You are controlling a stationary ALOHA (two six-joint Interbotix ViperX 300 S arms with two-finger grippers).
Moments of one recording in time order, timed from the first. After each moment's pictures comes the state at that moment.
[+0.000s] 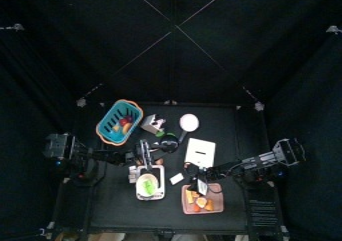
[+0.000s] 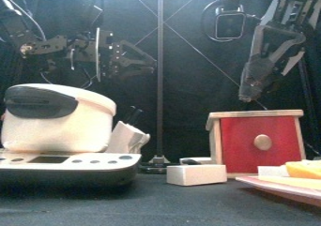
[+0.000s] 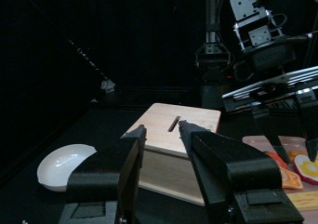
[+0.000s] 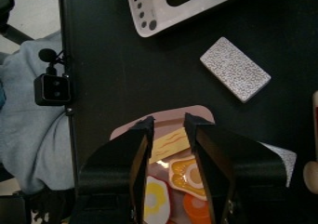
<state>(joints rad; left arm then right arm) 0.02 -0.03 0.95 -0.25 -1.06 0.21 0.16 -0.24 0.85 0.51 0.16 0.05</state>
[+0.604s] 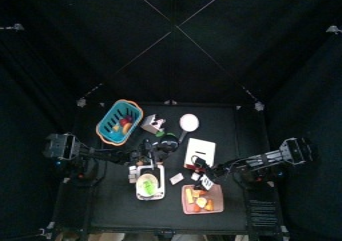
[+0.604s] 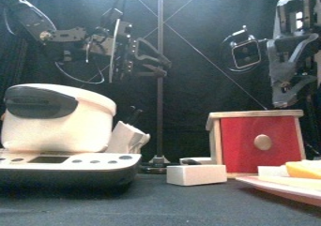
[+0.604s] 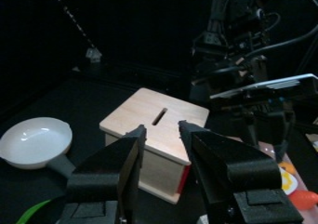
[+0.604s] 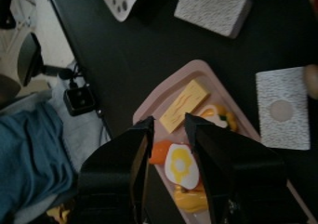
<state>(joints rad) 0.06 -0.03 0.76 -0.32 -0.66 0.09 0.08 -0.37 1.02 0.89 0.16 0.05</state>
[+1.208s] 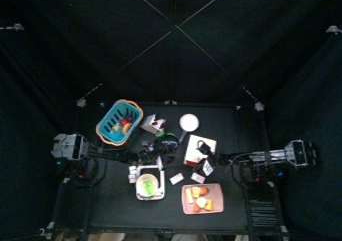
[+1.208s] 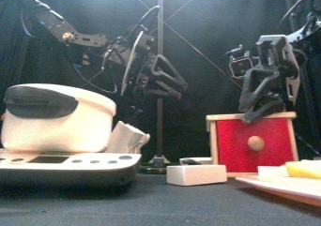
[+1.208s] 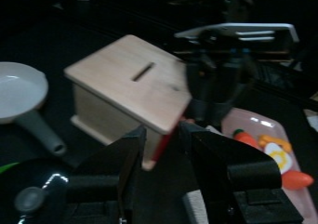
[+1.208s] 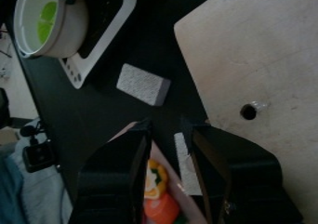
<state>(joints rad) -0.04 0.10 0.65 -0.38 -0.55 -0.03 -0.14 -0.40 1.01 0.63 0.10 0.05</state>
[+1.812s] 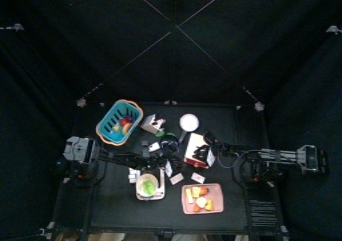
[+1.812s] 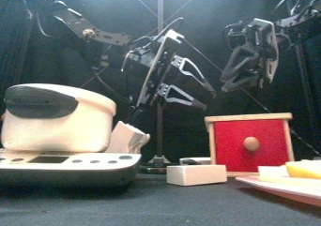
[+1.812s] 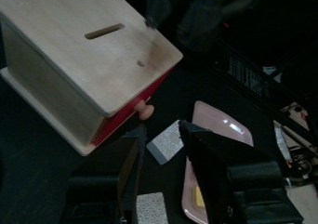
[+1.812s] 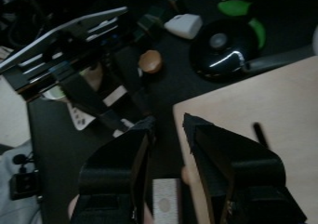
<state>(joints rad) -0.04 0.25 0.47 -0.52 -0.41 -0.14 -0.31 -0.63 1.01 0.32 0.17 0.05</state>
